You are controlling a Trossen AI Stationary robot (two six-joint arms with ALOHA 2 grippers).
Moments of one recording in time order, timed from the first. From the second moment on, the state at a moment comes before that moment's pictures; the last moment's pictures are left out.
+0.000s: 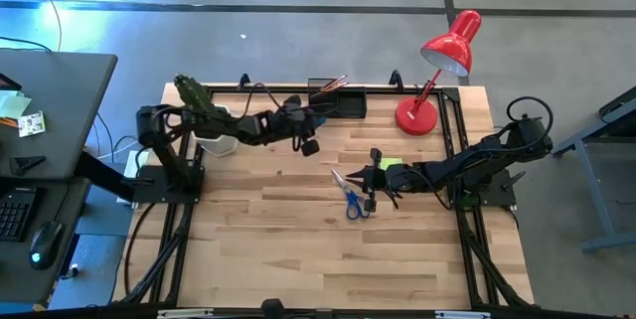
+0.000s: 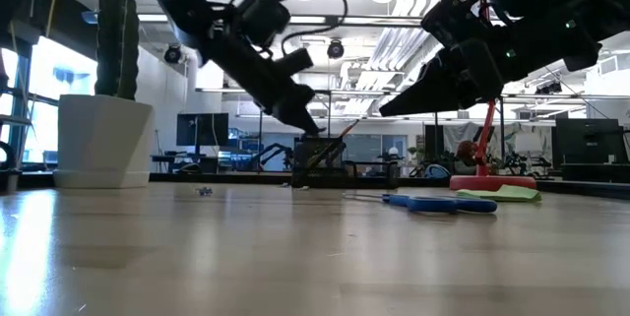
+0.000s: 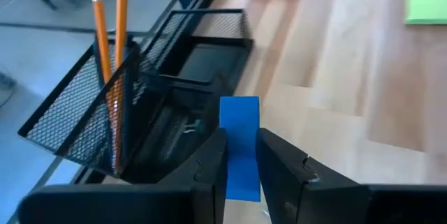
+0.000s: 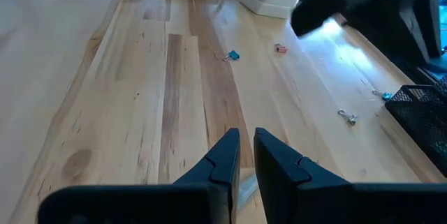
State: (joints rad) left arm 0.43 1.74 0.92 0.25 -0.26 0.21; right arm 0.16 1.48 0.44 0.64 0.33 -0.05
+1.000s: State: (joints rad) left arm 0.49 1.93 1.09 0.22 -0.42 0.31; right arm 0.16 1.48 0.44 0.61 0.32 -0.05
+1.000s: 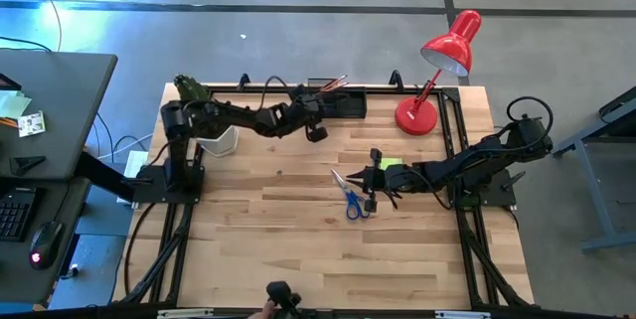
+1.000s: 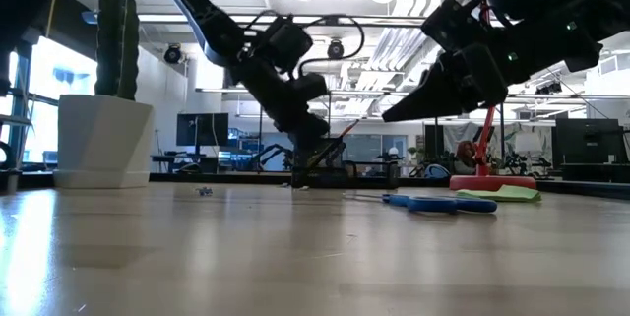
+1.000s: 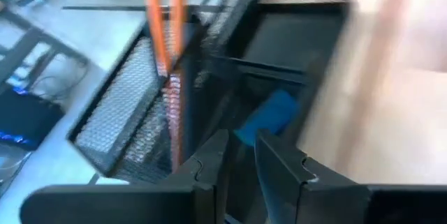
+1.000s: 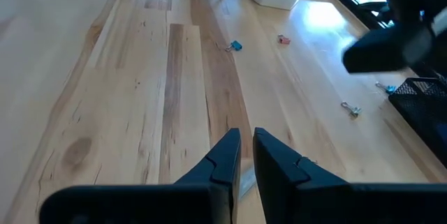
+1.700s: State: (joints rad) left arm 0.56 1.89 1.06 0.07 0.09 0.03; right arm 0.17 1.48 0.44 0.59 0.28 -0.02
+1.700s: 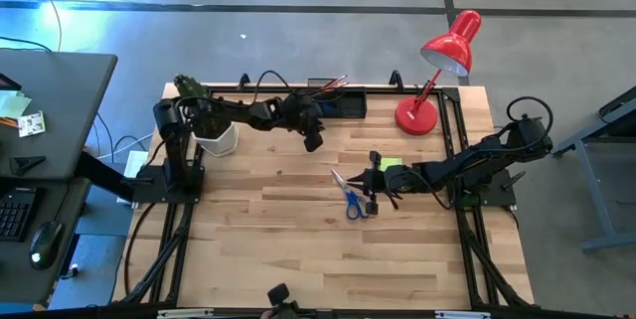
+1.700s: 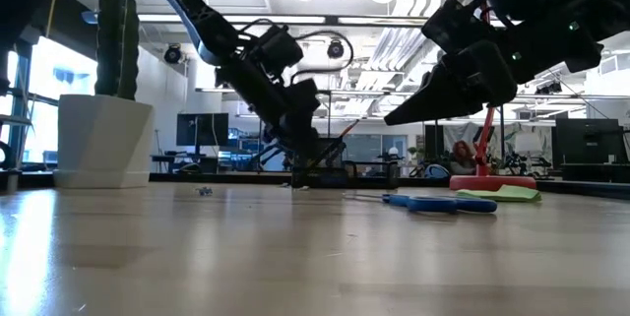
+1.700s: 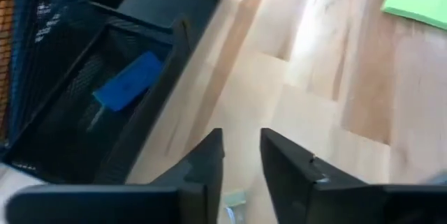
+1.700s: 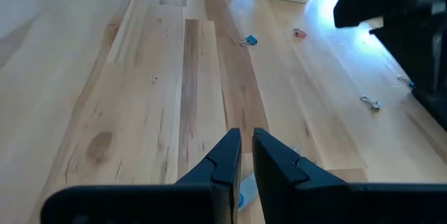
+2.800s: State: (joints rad) left arm 0.48 1.97 1.06 0.00 -0.20 -0.01; right arm 0.17 1.48 0.44 0.58 0.28 -0.02
